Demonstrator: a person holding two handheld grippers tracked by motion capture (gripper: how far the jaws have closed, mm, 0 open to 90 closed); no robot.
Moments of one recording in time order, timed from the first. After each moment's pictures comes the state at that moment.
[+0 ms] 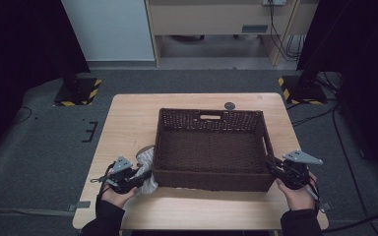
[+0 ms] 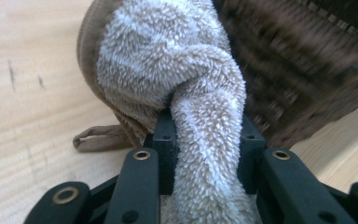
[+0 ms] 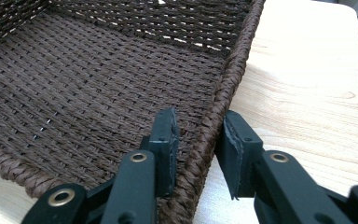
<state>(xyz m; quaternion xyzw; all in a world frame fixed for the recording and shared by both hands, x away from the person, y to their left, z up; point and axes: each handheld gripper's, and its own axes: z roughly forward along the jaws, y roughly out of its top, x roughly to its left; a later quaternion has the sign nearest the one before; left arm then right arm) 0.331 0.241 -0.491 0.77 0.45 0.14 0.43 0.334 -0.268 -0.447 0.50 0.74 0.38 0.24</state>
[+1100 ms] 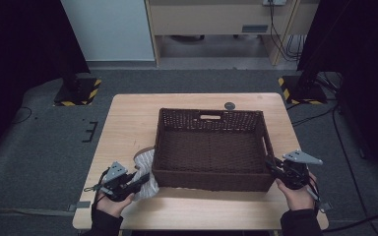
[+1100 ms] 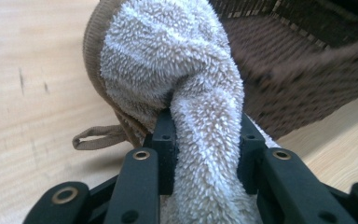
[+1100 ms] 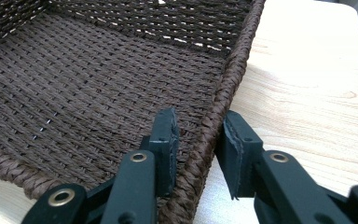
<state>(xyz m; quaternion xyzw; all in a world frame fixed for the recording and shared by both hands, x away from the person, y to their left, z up) 0.303 0.241 -0.476 0.75 0.46 0.16 0.45 0.335 -0.268 -0.448 0.50 0.74 0.38 0.24</state>
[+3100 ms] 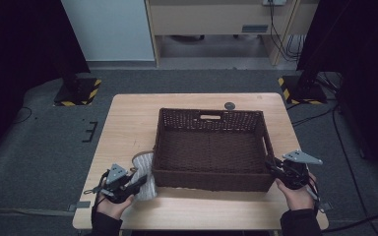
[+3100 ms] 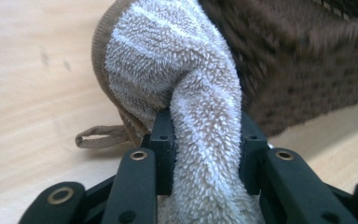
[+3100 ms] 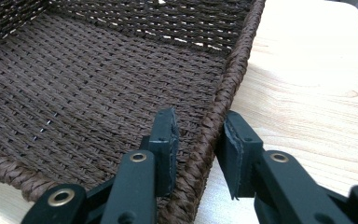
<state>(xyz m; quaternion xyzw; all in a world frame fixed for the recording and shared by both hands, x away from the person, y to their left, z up) 0.299 0.248 -0.470 0.74 0.48 0.19 0.43 0.335 -0.268 -0.449 0.50 0.74 0.39 0.24</state>
